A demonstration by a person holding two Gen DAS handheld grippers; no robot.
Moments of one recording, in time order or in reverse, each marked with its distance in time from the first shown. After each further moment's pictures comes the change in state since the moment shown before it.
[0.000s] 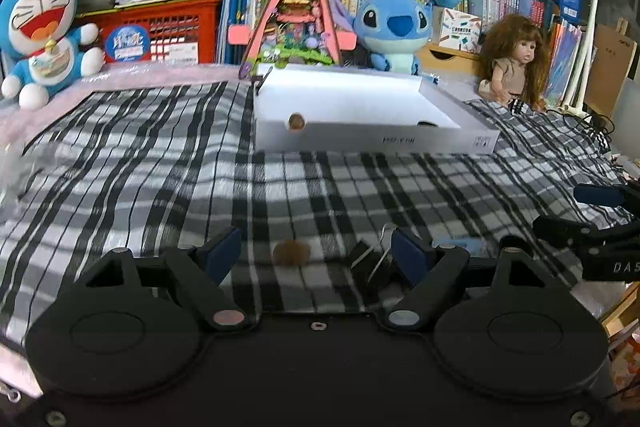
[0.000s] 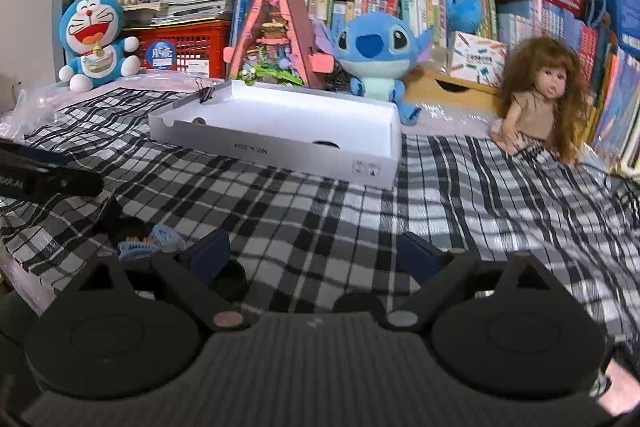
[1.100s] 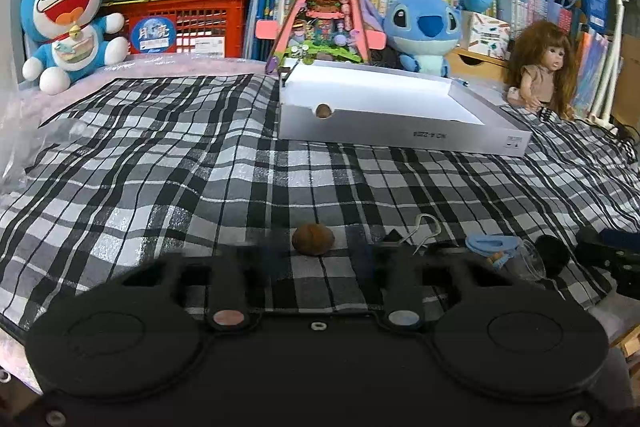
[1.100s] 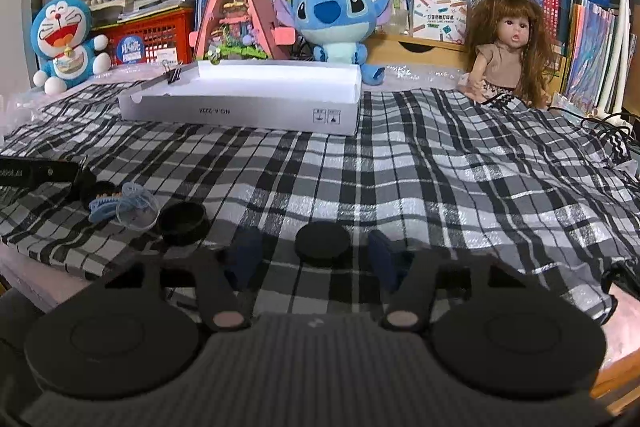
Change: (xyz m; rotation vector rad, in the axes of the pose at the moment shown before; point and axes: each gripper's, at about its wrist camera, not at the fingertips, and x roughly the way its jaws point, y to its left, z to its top) left arm 0.020 0.002 -0.016 -0.050 -0.032 0.079; right arm -0.003 -0.017 -0.034 0.090 0.040 -0.050
